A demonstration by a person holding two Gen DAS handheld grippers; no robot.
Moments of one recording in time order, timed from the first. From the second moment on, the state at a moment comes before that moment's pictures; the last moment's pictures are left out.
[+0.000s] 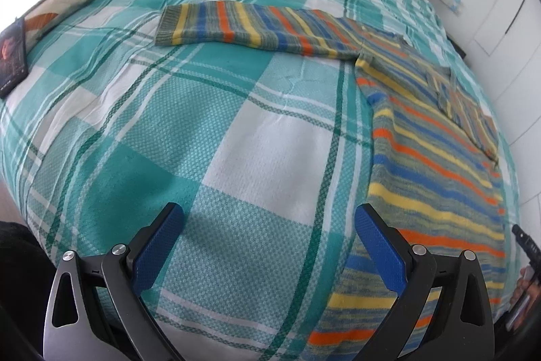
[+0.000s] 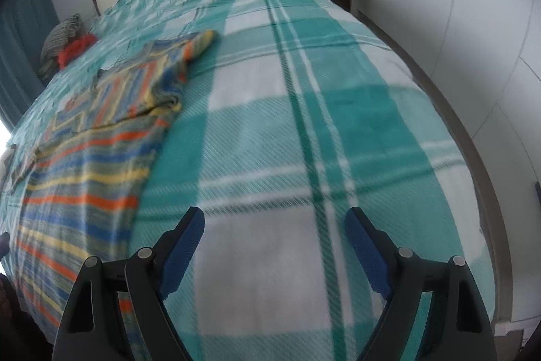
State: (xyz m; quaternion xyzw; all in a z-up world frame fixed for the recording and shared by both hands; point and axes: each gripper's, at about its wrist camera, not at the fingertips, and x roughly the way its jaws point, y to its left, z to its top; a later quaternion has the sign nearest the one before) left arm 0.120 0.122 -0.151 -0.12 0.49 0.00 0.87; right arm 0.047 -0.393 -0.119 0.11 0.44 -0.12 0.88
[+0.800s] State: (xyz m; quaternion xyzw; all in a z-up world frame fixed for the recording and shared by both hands) left arm 0.129 0.101 -0.175 -0.03 0.51 0.02 0.86; right arm 0.039 -0.359 -0.155 0.03 0.42 -0.16 0.90
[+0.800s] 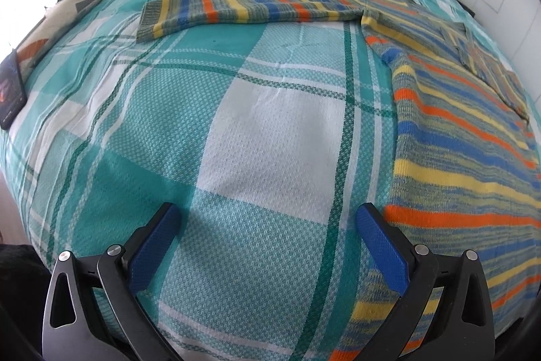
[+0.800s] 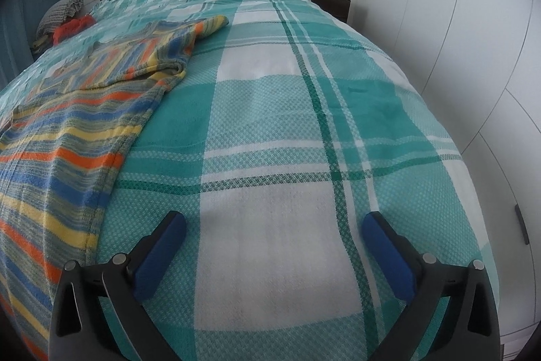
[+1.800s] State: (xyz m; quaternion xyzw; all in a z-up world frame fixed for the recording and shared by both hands) left arm 0.130 0.097 -0.177 -0.02 0.51 0.02 0.86; right arm 0.039 -0.360 -0.156 0.03 0.41 -0.16 0.90
